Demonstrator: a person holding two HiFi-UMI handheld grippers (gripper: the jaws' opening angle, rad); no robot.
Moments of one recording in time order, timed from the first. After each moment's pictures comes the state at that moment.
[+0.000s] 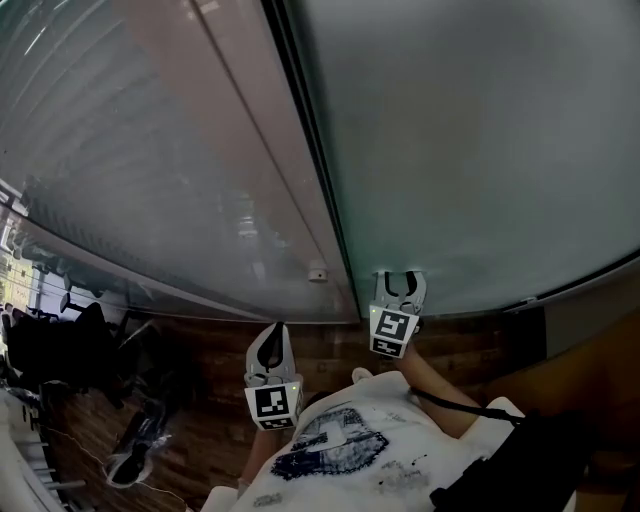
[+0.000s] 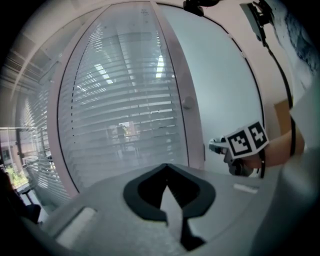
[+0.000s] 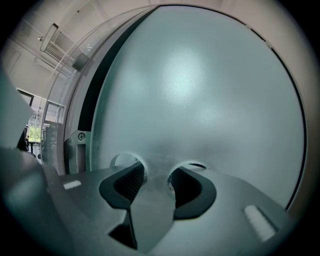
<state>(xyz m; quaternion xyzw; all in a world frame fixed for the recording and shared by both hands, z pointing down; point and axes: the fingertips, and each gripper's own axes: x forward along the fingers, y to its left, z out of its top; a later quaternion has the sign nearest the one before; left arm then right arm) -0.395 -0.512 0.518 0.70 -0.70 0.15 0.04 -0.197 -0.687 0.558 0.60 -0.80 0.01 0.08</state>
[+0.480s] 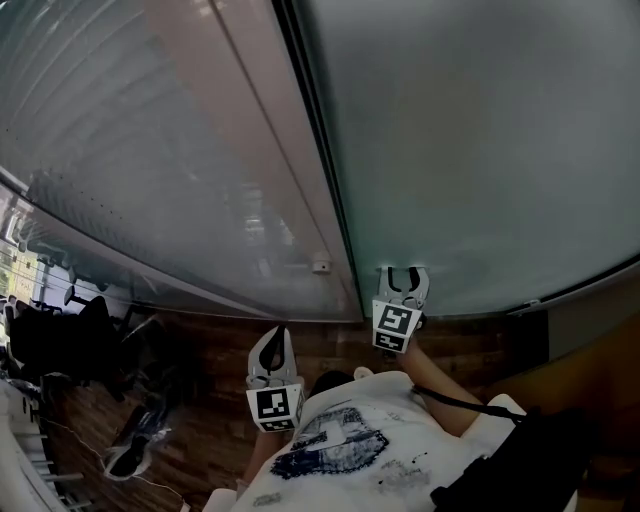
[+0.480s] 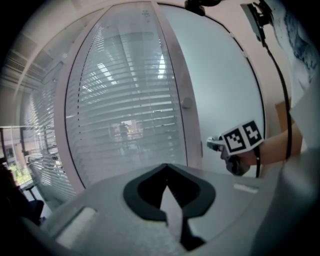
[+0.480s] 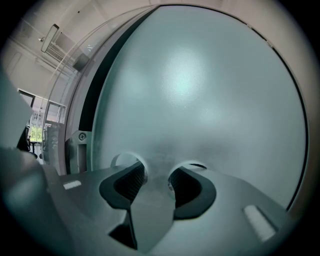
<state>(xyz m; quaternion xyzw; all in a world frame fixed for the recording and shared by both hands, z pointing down) -0.389 -0.491 0.519 0.69 -0.70 0.15 0.07 -0.198 -0.686 0.557 0.59 -0.80 0.01 0.08</state>
